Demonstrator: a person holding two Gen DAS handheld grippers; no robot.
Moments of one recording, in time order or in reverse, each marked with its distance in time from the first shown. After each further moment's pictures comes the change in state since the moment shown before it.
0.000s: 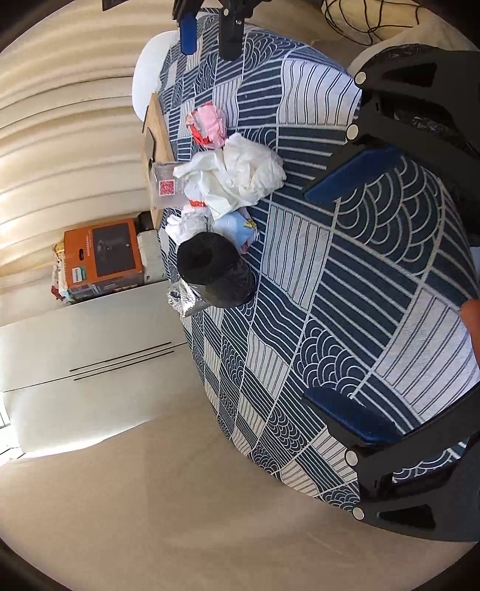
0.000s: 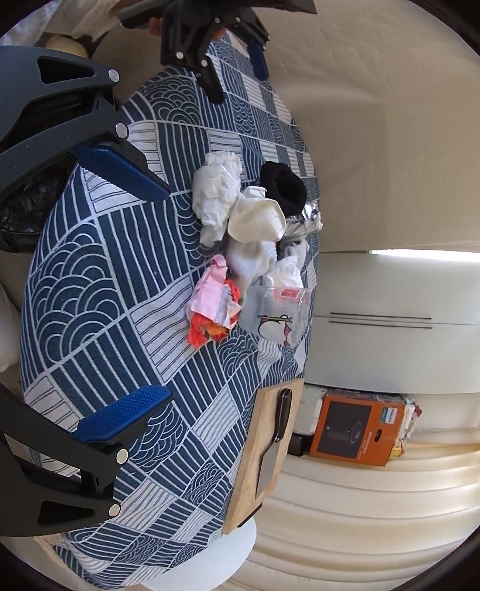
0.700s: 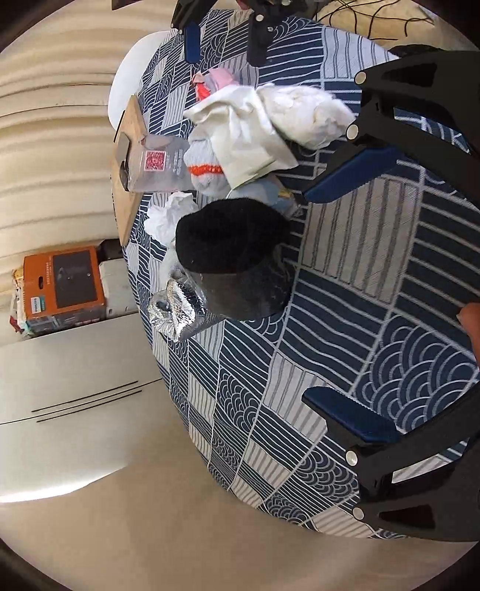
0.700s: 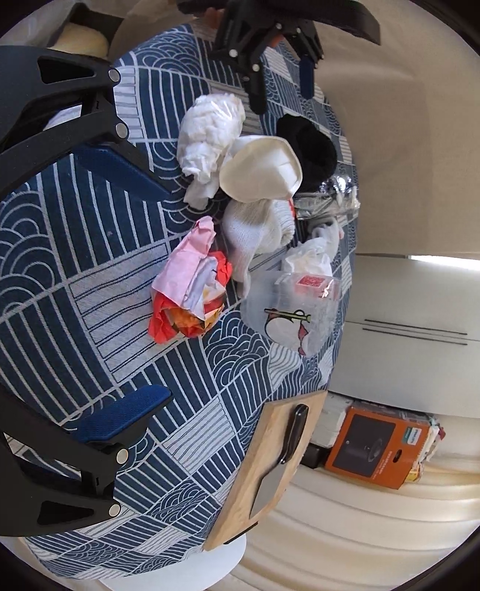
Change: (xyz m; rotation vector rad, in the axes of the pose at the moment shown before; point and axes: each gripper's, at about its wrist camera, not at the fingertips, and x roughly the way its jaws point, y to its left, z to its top) left arm 0.093 0.023 0.050 0.042 0.173 -0.174; right arm 0.074 -0.014 0.032 -0.077 0.161 -0.002
